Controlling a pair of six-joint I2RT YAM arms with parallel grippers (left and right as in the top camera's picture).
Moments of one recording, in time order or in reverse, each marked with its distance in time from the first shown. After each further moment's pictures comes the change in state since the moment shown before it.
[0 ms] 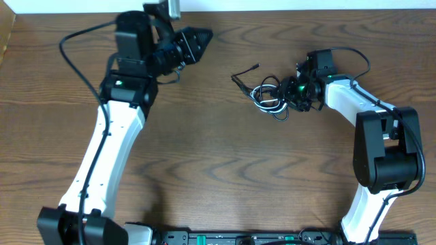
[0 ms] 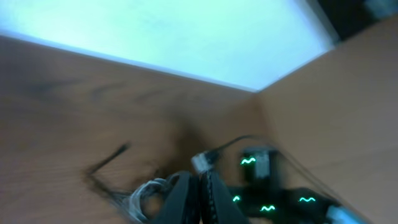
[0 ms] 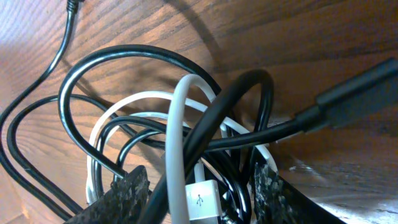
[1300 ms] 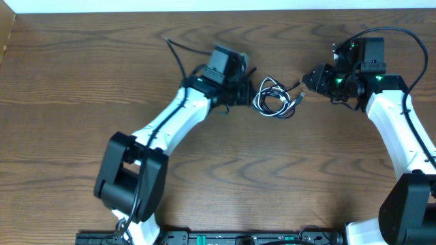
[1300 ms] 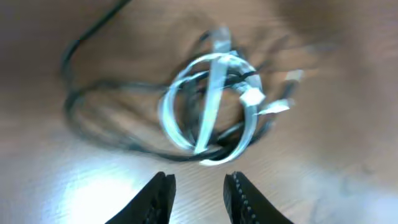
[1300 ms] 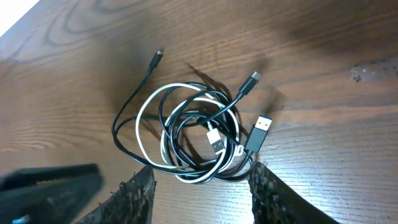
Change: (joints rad) left arm -0.320 0.370 -0.002 -0.219 -0.257 0.085; right arm -0.122 -0.389 -0.013 -0.197 0.076 -0.196
